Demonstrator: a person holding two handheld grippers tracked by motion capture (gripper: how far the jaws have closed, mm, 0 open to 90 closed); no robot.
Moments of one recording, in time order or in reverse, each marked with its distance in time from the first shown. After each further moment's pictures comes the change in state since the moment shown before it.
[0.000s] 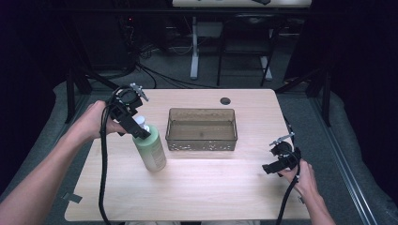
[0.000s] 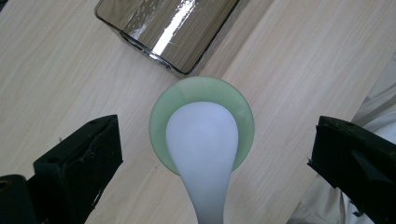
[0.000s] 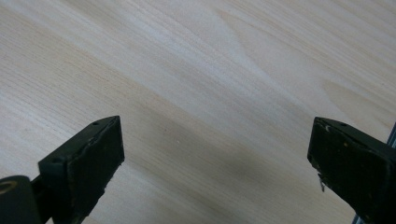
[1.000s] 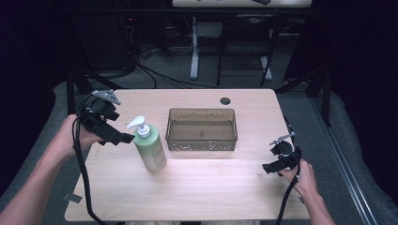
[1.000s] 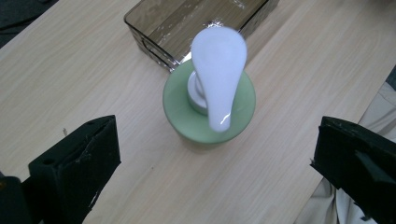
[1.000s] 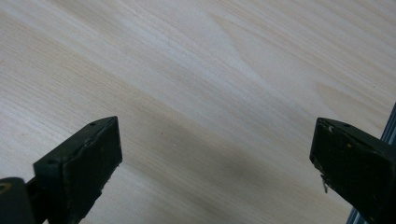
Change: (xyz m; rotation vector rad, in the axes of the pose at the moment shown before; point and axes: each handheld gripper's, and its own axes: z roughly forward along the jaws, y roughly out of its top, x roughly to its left) left arm -0.003 -0.055 -0.024 -0.203 0.032 -0.101; right arm 0.000 0.000 -0.001 -0.019 -0.012 0.008
